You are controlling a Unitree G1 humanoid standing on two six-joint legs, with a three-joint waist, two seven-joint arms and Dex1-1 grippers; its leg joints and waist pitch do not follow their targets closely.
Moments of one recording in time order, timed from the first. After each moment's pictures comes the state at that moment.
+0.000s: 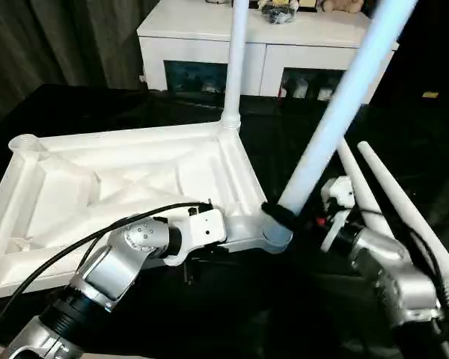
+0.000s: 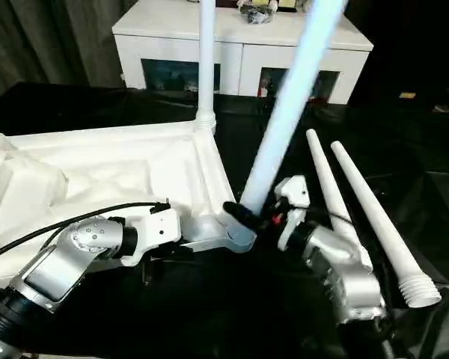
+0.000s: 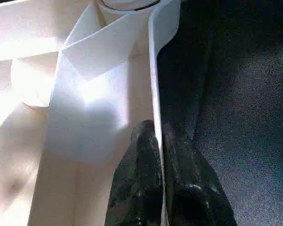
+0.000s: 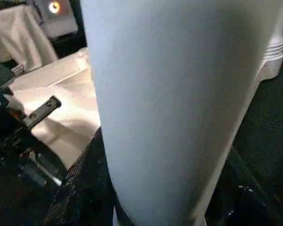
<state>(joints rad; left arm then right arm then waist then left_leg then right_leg) -0.39 0.47 -0.47 0.07 0.12 0.34 -0.97 -0.25 -0.34 0.05 0.19 0.40 0.25 0.85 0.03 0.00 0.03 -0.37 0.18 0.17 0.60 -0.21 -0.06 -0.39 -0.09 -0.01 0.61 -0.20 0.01</state>
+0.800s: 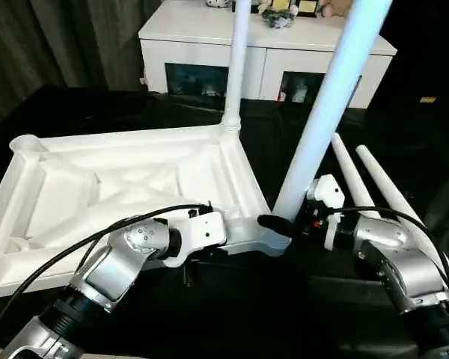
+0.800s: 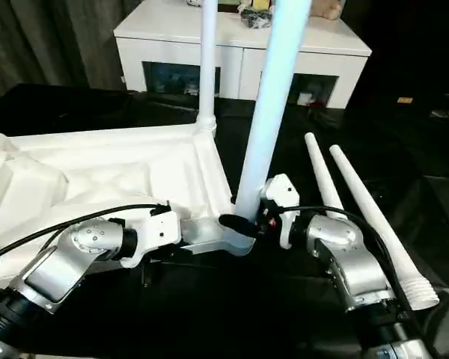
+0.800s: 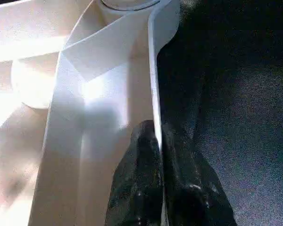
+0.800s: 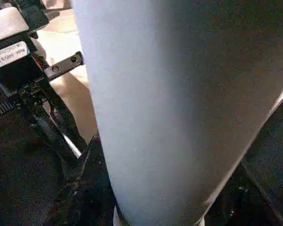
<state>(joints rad) -0.39 0.48 -0.48 0.07 0.12 0.34 -0.97 -0.30 -0.43 0.17 0.20 0.28 0.19 0.94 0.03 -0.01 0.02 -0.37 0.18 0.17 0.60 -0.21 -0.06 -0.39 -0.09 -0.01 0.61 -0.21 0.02</state>
